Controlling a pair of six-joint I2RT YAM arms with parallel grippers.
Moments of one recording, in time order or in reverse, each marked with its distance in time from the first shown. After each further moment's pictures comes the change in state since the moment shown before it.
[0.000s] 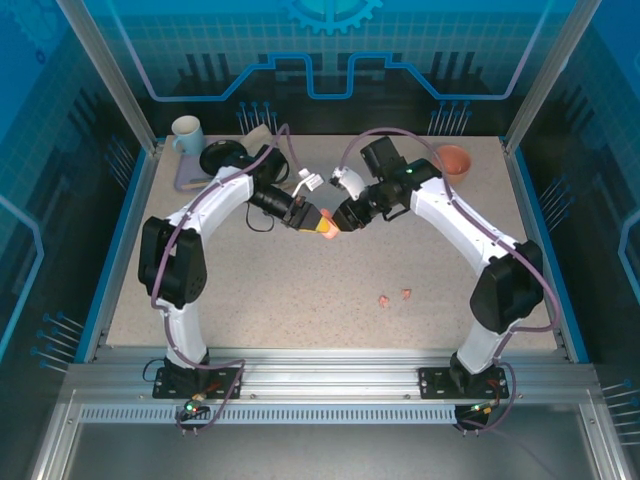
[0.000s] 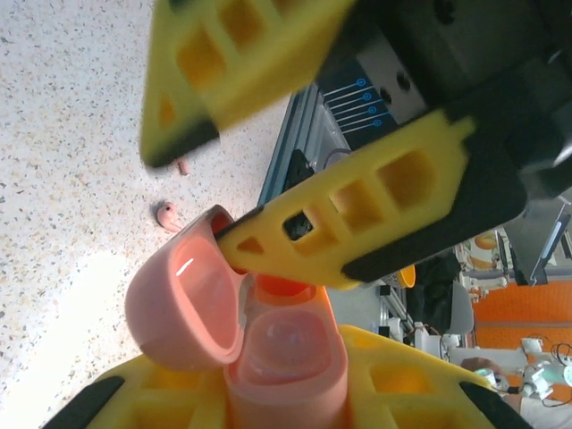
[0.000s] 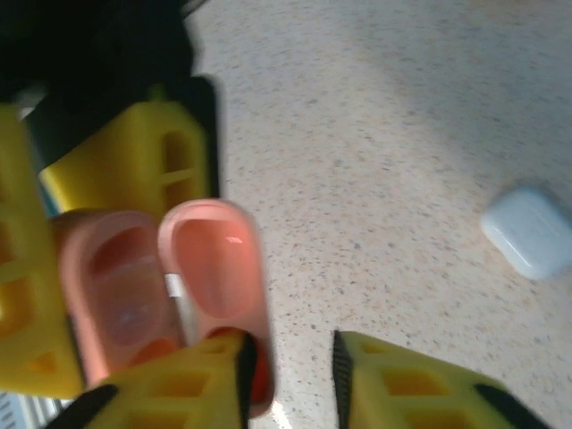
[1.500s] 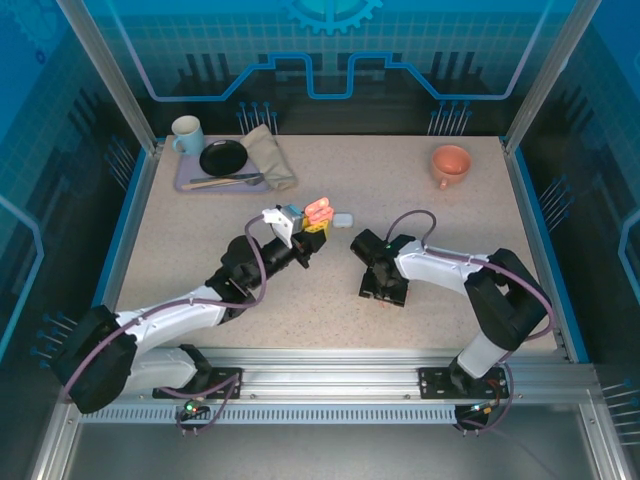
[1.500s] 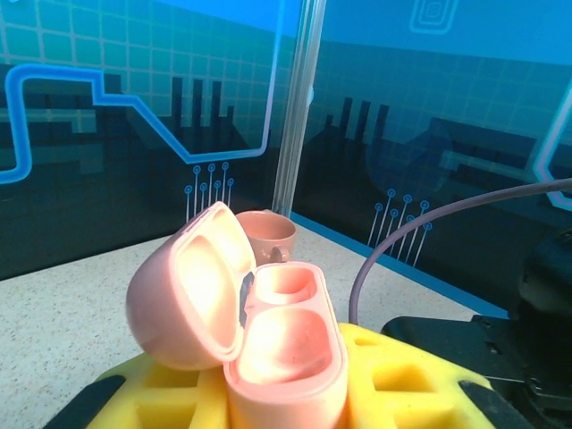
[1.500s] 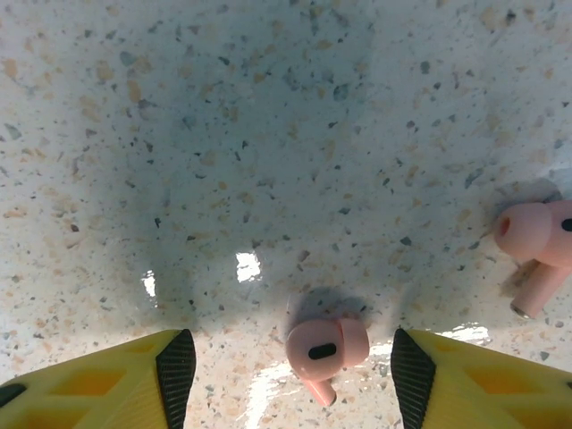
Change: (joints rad) left arm -0.376 -0.712 -1.112 1.925 -1.120 -0.435; right arm 0.199 -0.092 -0.688 0.140 0.522 1.205
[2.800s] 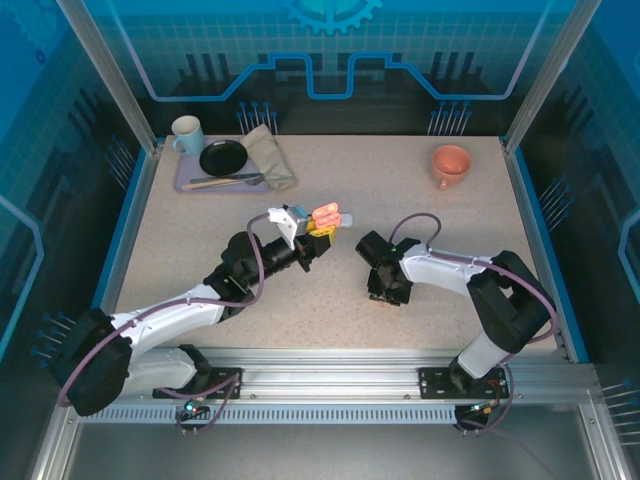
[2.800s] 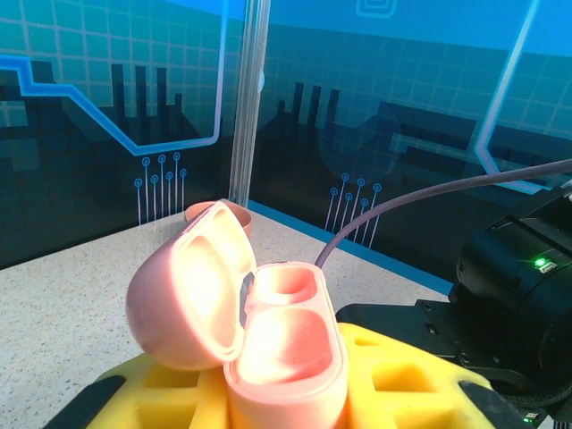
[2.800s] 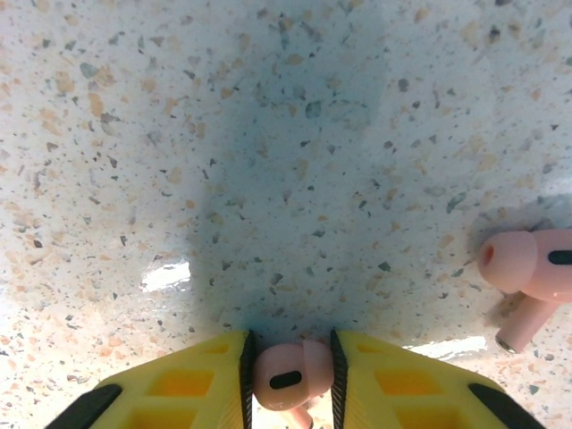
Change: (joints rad) left arm 0.000 -0.010 0.039 -0.075 0.118 0.000; right arm -0.030 -0.024 -0.059 0.059 -0.004 -0.047
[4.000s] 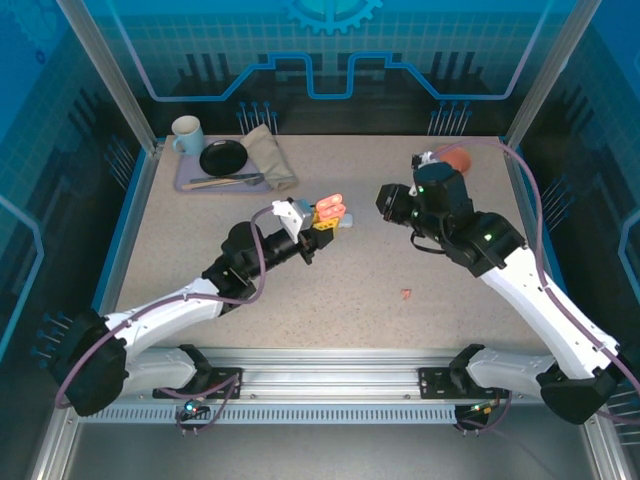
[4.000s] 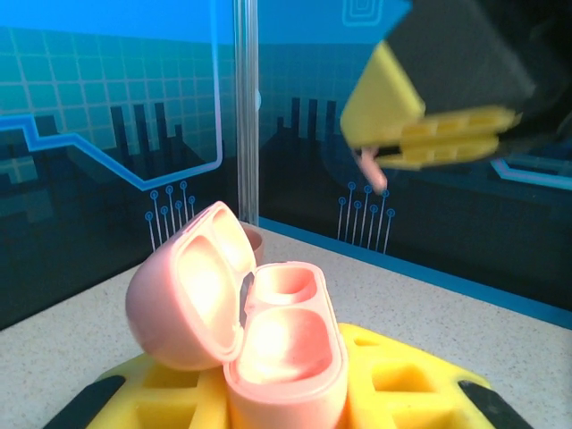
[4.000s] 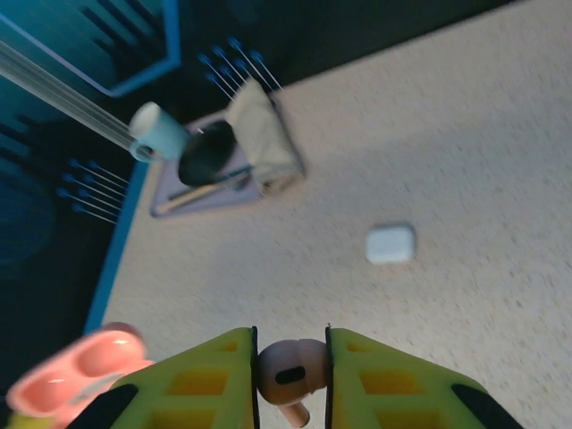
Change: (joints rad) left arm 0.000 0.003 0.102 -0.083 0.009 0.127; right arm -0.032 -0.464 0.512 0.007 0.111 -0.225
